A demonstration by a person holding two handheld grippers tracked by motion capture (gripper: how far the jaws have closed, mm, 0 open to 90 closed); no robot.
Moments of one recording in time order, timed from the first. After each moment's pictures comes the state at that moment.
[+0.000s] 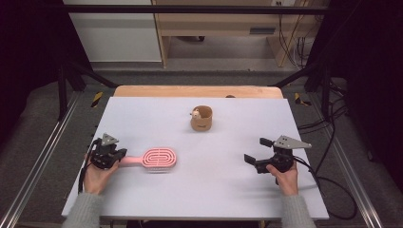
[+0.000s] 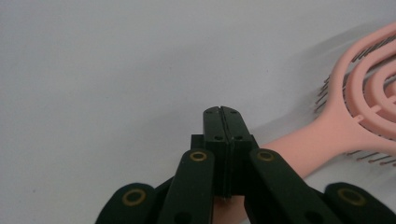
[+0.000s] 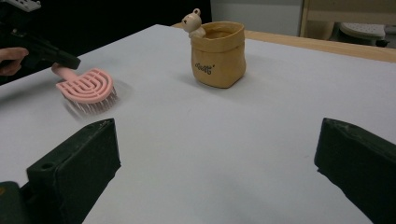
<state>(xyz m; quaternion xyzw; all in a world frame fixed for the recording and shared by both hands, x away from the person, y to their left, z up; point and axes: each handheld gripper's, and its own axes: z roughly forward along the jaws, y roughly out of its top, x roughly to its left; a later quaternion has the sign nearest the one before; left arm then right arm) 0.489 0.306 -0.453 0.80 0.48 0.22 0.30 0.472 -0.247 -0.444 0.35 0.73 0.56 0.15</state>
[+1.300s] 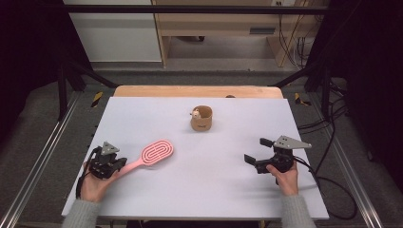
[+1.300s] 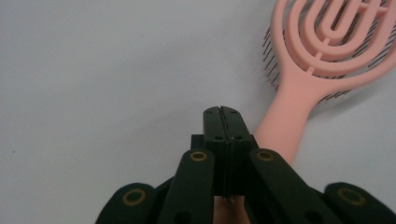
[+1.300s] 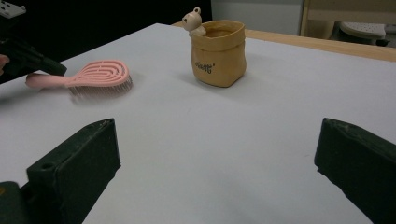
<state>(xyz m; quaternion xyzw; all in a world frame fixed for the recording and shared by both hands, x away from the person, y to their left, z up) 0.461 0.301 -0.453 0.81 0.47 0.20 0.28 0.471 -0.247 -0.444 0.35 0.74 0.56 0.15</state>
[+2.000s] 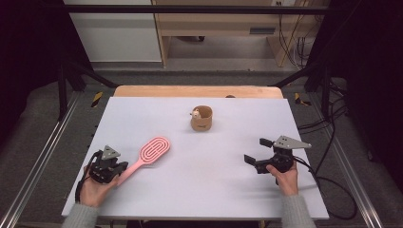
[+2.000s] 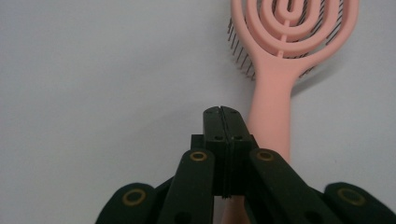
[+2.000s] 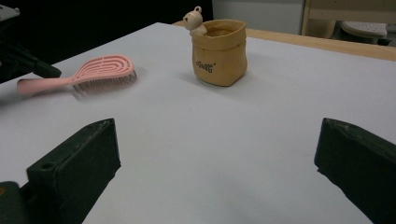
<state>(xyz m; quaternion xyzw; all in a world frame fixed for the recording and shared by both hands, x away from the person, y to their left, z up) 0.450 0.297 -0.454 0.82 0.45 0.19 0.29 0.472 -0.247 -0.445 0.35 0.74 0.56 0.15</state>
